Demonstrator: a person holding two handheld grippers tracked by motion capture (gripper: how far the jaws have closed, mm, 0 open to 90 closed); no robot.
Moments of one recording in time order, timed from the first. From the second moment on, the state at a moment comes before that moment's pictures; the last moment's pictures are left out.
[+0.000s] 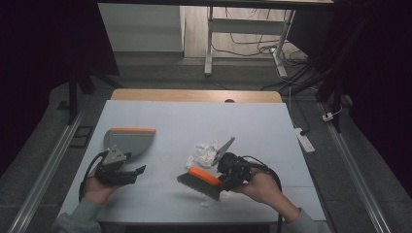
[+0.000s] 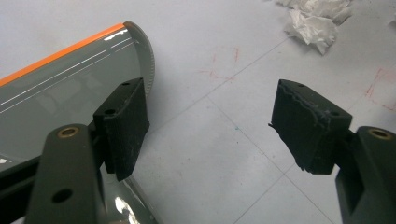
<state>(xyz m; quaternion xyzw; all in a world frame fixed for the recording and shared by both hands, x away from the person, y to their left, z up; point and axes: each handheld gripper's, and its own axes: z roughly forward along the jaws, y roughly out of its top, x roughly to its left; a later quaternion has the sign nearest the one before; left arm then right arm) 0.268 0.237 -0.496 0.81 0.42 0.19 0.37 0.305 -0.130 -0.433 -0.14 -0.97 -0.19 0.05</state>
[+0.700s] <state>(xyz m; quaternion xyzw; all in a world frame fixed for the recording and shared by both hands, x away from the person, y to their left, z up) 0.268 0.236 -0.497 0.81 0.42 0.19 0.36 0.341 -0.108 -0.443 -0.13 -0.98 -0.13 -0.05</state>
